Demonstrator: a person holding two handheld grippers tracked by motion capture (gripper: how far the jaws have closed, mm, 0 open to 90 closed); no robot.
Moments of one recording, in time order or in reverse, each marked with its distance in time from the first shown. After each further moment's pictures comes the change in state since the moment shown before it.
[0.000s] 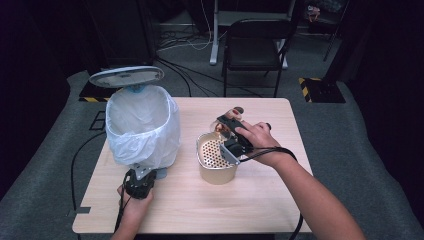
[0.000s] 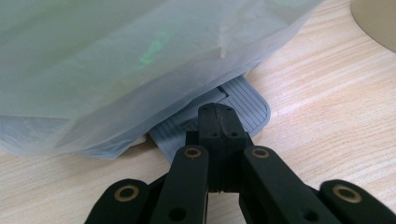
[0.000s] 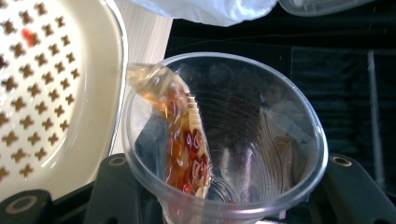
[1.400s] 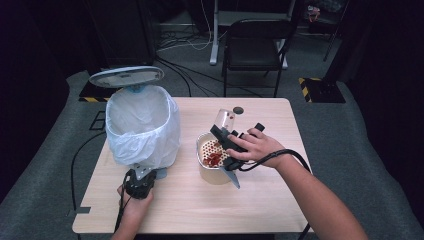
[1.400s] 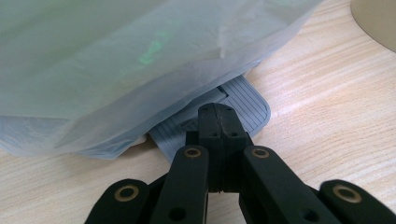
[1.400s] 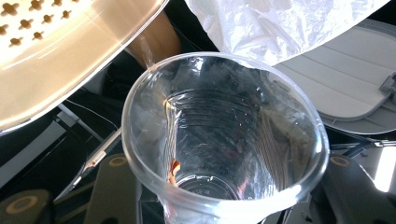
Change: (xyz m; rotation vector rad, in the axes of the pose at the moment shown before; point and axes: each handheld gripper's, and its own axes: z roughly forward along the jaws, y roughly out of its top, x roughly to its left) left arm -0.001 0.000 0.000 -0.001 0.000 -0.009; right arm 0.042 0.011 -0.002 0.014 -0.187 -0.635
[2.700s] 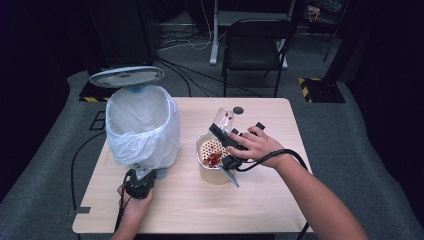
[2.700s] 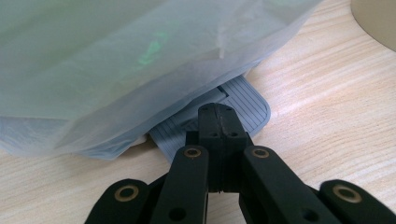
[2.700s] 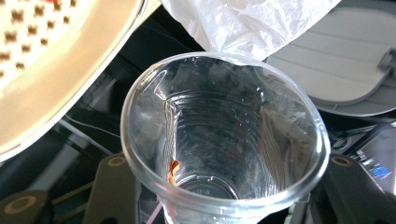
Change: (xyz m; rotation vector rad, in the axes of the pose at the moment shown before) left arm 0.000 0.000 0.000 0.001 -0.007 0.002; right arm -0.015 -0.004 -0.001 -0.033 0.030 0.040
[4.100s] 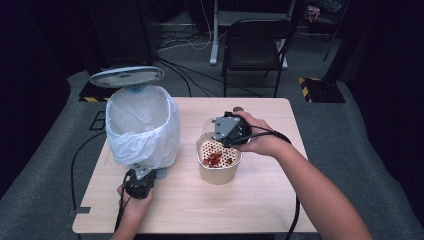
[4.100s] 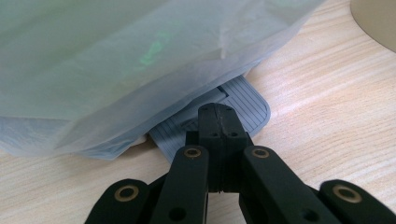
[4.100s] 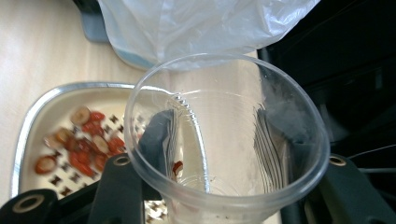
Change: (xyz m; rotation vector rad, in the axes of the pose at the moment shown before) left arm 0.001 0.001 0.000 0.005 -0.004 0.007; right arm -0.067 -0.061 0.019 -0.176 0.635 1.173
